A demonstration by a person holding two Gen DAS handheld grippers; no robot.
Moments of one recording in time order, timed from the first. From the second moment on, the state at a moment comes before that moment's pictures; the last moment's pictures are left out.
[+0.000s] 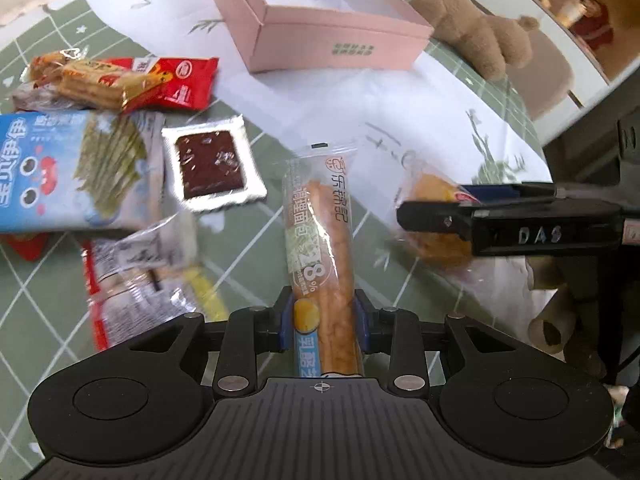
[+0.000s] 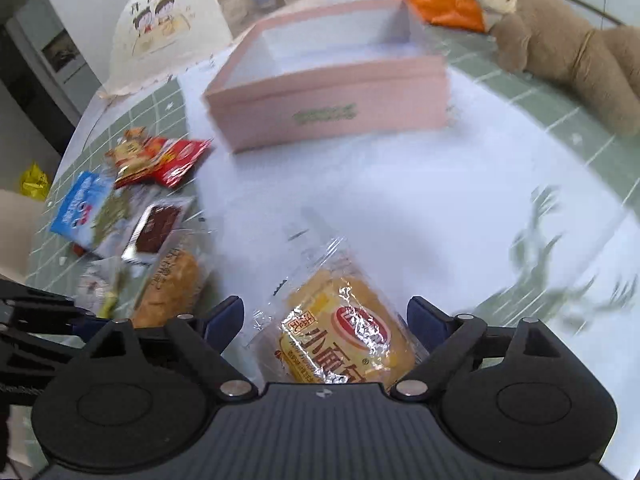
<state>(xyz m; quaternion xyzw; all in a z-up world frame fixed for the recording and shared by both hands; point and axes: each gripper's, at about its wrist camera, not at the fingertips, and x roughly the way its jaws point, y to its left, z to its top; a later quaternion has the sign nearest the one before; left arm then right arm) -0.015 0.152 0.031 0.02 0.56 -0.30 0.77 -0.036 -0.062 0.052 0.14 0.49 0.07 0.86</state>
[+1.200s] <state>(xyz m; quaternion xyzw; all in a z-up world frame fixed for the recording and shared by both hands) 0.001 0.153 0.029 0.01 0.58 -0.46 0.67 -0.109 -0.065 0.092 0.23 0.42 -0.08 0.87</state>
